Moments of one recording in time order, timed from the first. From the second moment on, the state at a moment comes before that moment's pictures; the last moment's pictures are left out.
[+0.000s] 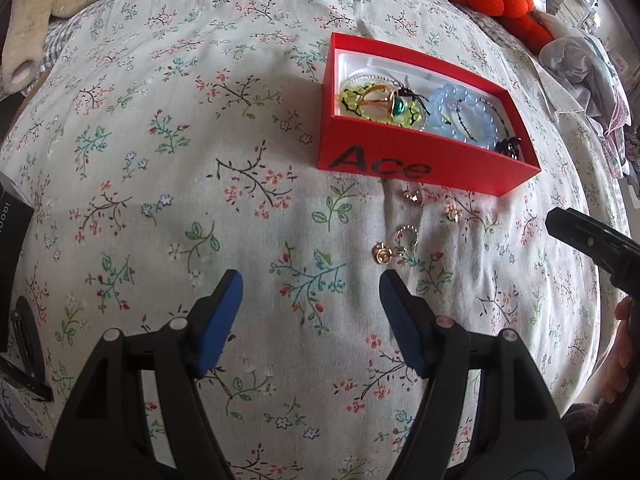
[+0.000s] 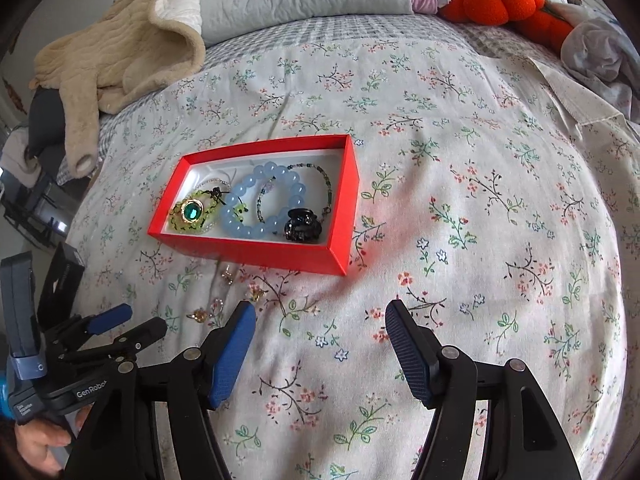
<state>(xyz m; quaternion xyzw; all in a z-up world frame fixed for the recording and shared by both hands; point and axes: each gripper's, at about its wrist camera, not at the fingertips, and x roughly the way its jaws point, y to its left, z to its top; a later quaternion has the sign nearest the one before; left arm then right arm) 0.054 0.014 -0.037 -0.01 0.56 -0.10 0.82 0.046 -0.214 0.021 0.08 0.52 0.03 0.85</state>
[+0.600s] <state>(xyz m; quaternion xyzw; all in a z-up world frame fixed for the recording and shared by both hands) 0.020 -0.010 -0.060 0.04 0.48 -0.18 0.86 0.020 -0.241 0.008 0.07 0.53 -0.02 0.84</state>
